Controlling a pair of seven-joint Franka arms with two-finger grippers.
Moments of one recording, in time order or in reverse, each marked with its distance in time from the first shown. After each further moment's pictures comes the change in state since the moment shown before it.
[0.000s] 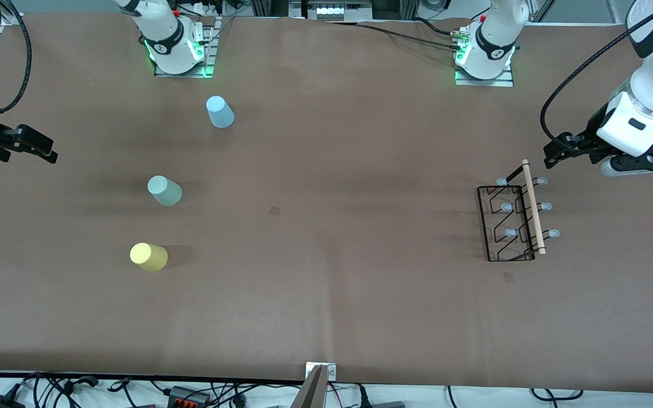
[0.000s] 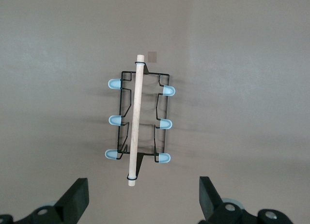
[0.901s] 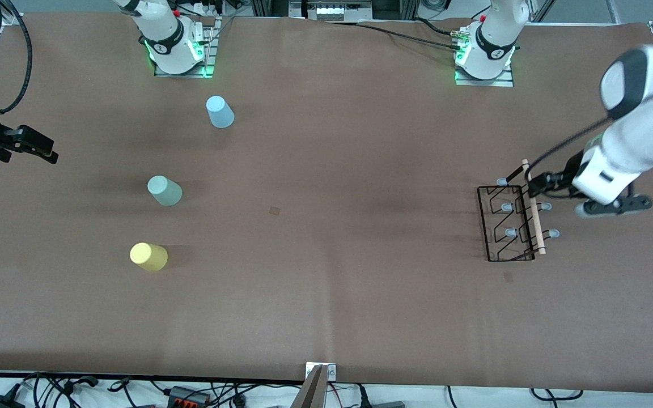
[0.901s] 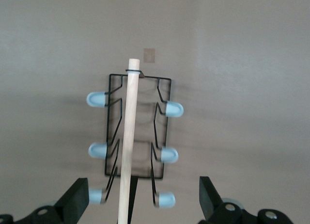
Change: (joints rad) left arm 0.025 0.203 0.002 -0.075 0.000 0.235 0.021; right arm 0.000 0.006 0.000 -0.005 0.000 0.002 0.000
